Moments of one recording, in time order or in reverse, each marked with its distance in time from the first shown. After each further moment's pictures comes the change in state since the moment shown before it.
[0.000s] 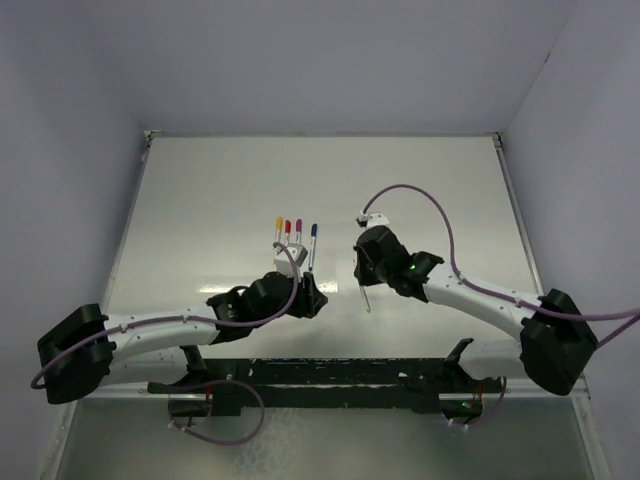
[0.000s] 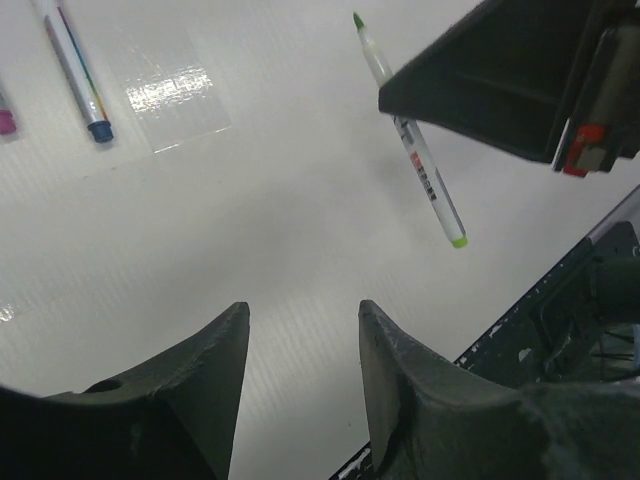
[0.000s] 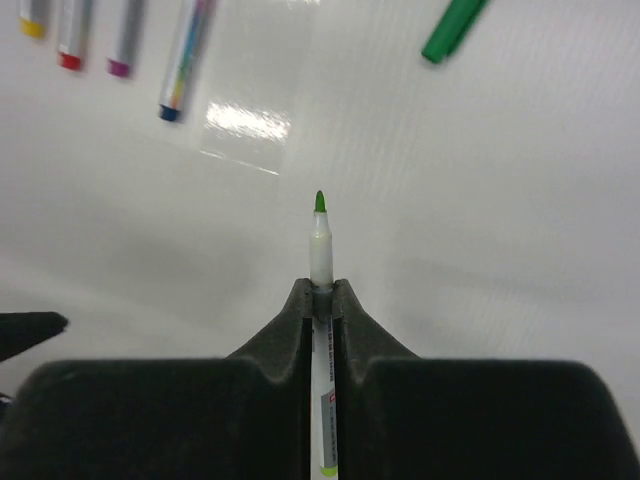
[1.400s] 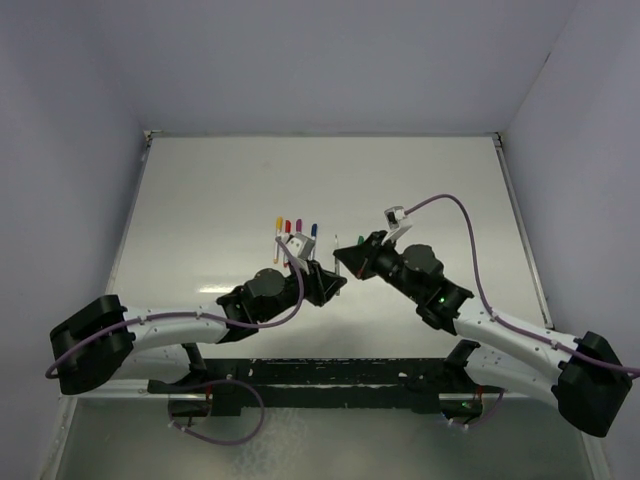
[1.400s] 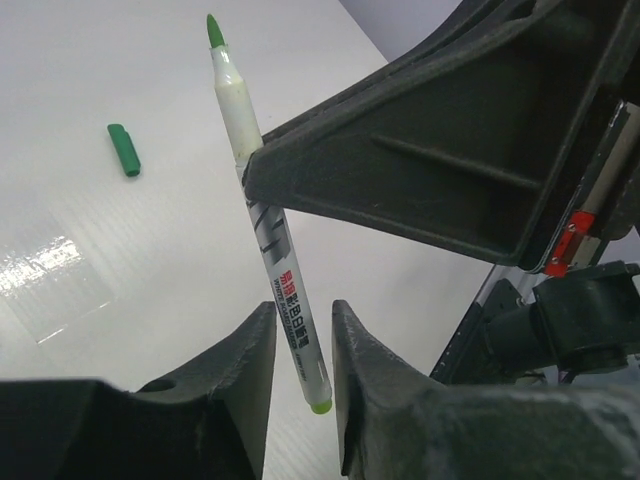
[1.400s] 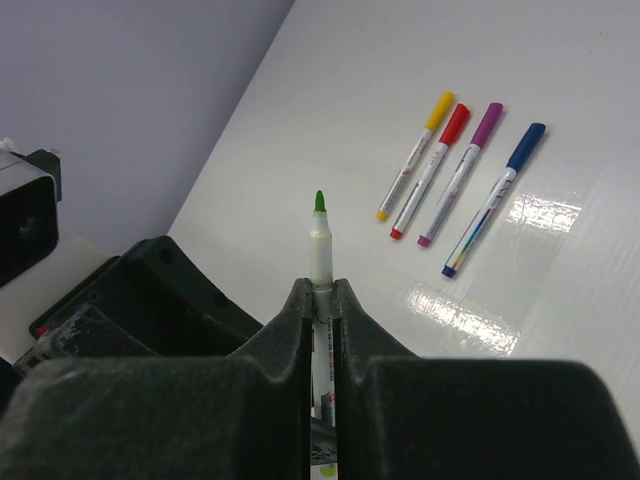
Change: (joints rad) left arm 0.000 0.068 -0.043 0.523 0.084 0.143; right arm 0.009 -0.358 -0.288 0.721 -0.182 0.170
